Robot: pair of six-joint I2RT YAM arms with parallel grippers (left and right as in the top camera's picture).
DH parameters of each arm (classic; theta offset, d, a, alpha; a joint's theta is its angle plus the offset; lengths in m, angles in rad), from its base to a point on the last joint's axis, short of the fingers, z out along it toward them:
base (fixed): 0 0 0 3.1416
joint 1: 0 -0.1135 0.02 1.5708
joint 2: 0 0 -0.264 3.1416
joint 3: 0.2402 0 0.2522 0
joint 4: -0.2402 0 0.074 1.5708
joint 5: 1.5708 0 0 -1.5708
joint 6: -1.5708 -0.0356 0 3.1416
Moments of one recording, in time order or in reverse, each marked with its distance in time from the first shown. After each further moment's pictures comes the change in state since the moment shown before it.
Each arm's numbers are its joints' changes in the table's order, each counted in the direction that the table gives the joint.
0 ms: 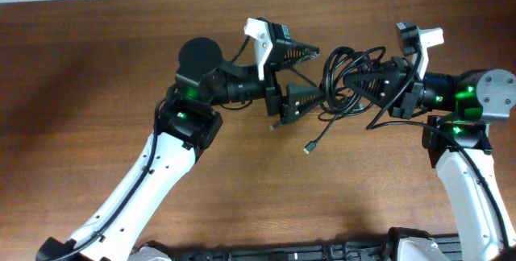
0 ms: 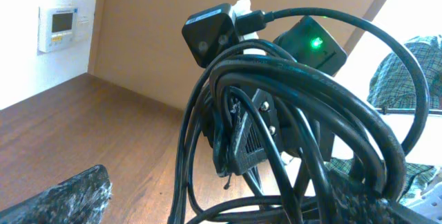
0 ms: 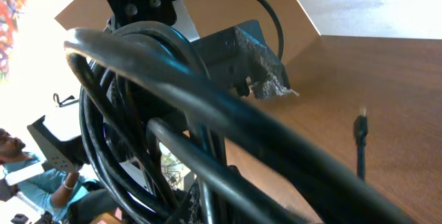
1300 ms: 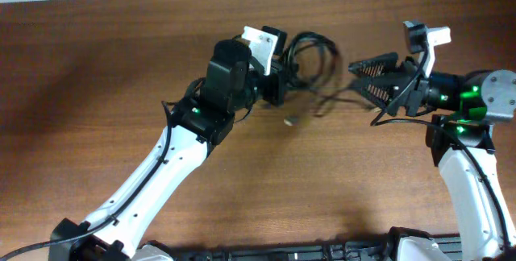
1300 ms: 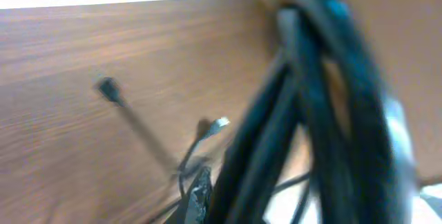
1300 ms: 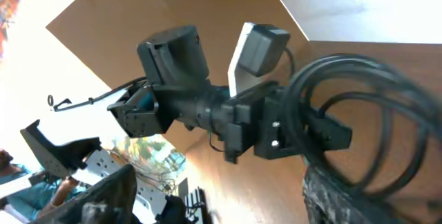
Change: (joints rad) left arm 0.038 0.066 0.012 -0.425 -0.627 -0.039; right arm 0.042 0.014 -0.009 0.021 0.001 -0.007
